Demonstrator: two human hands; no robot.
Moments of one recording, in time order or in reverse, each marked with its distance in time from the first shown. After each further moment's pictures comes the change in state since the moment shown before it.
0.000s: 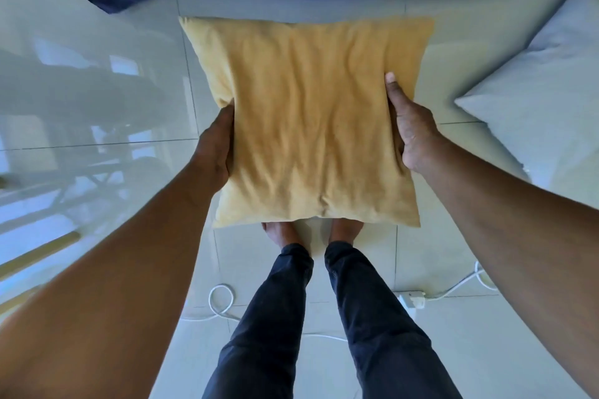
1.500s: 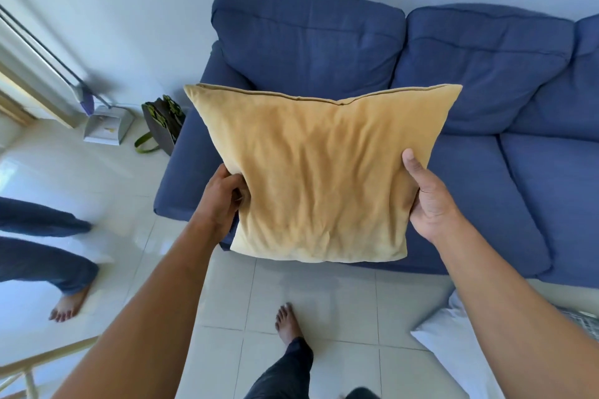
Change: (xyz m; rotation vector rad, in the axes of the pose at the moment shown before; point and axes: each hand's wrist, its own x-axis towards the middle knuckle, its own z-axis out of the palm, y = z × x) left_hand -0.395 0.414 -0.056 -0.140 -0.017 0.759; right_hand -0.429 -0.422 -0.061 0.349 -0.423 -0.696
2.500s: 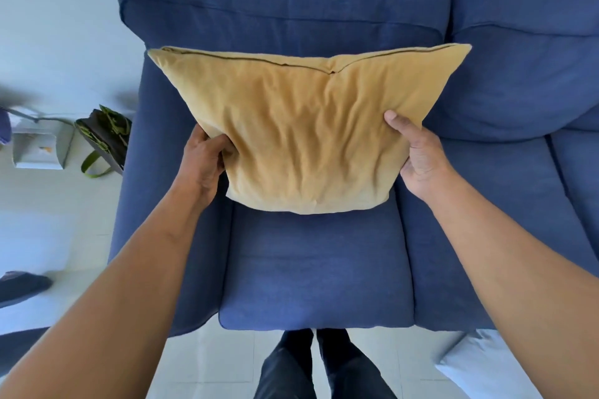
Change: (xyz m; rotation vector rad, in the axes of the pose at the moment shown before) left_hand 0.391 0.086 0.062 0.077 0.021 -0.037; right_hand 0.391 -0.041 0.063 0.044 0.158 0.078
